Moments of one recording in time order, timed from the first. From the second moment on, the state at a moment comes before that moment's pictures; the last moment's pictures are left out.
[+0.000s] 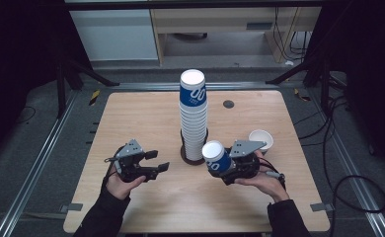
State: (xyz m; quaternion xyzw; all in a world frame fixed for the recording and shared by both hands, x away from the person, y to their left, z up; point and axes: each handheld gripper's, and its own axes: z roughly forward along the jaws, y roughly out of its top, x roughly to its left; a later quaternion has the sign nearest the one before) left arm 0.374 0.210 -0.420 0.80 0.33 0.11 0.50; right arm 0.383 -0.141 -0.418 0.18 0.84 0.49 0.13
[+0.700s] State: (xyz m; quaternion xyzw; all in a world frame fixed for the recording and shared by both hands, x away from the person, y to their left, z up) left arm 0.363 0.187 -0.413 0.81 0.29 0.08 0.50; right arm 0.385 -0.106 -0.433 0.14 0.87 0.45 0.13
